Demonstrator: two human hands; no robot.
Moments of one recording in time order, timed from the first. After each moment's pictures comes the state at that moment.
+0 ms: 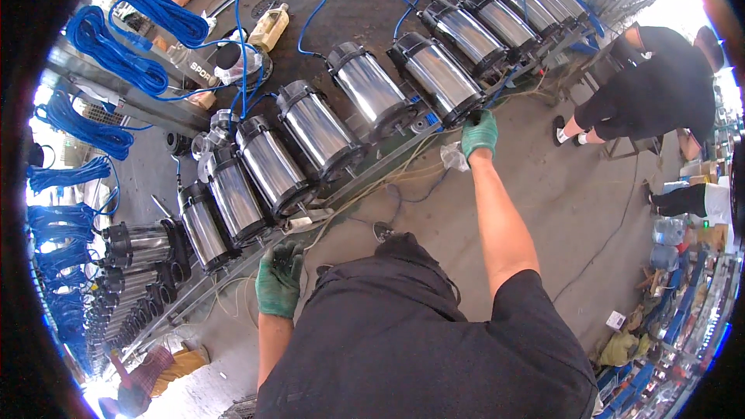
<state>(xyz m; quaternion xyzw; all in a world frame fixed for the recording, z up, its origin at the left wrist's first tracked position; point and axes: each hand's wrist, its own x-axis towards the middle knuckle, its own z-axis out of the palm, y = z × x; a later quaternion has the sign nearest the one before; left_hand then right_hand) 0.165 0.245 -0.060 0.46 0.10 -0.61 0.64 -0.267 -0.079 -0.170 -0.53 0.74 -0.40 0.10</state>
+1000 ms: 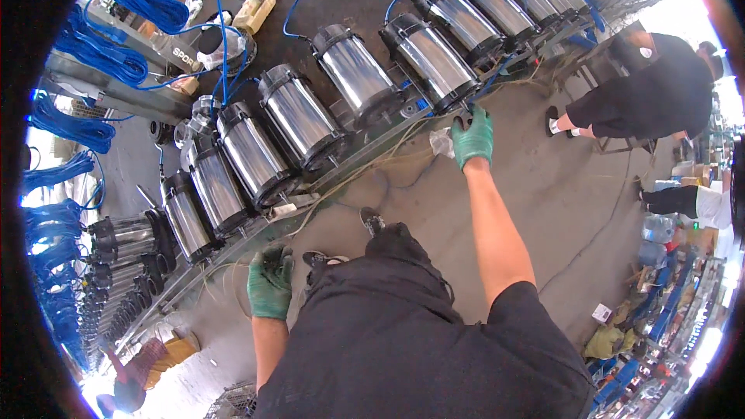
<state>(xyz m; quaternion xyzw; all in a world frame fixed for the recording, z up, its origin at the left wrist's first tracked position) 0.150 0.270 -0.074 0.47 0.10 -0.60 0.64 -0.262 -0.033 -0.116 -0.56 0.73 -0.34 0.18</state>
